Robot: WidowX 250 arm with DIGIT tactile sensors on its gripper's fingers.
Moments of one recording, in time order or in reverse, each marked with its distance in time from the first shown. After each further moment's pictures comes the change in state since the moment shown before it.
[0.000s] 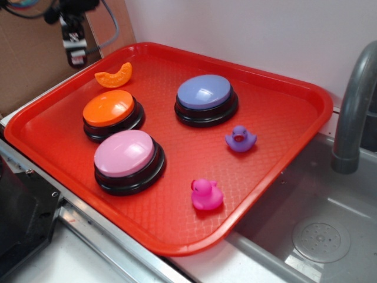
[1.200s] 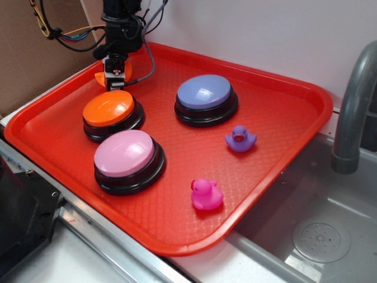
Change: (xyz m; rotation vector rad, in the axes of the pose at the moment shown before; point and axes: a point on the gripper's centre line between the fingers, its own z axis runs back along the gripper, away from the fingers) arm 0.045 -0.005 -0.051 -0.092 0.093 -0.021
